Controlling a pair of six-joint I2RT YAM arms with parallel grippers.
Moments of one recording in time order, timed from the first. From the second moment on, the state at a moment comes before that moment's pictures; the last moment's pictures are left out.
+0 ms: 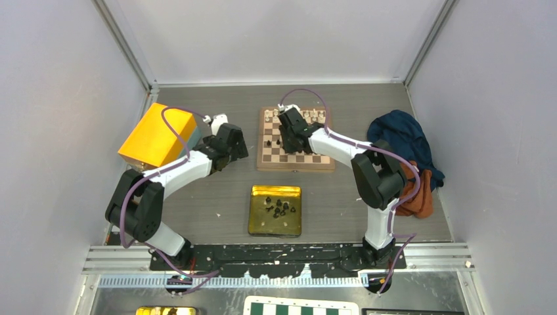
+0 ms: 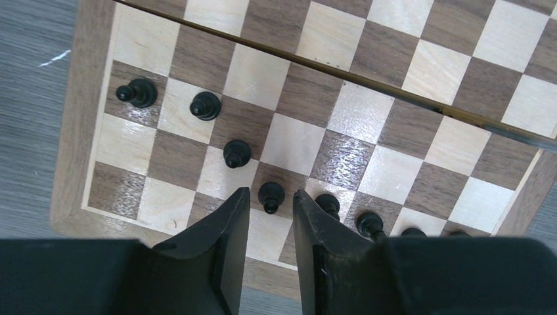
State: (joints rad) left arm -0.52 1.54 0.93 -0.22 -0.44 -0.63; right arm 0.63 1.90 1.36 -0.37 0.23 0.27
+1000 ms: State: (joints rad) left arm -0.52 1.54 0.93 -0.22 -0.44 -0.63; right arm 0.64 1.96 1.47 -0.38 0.21 0.25
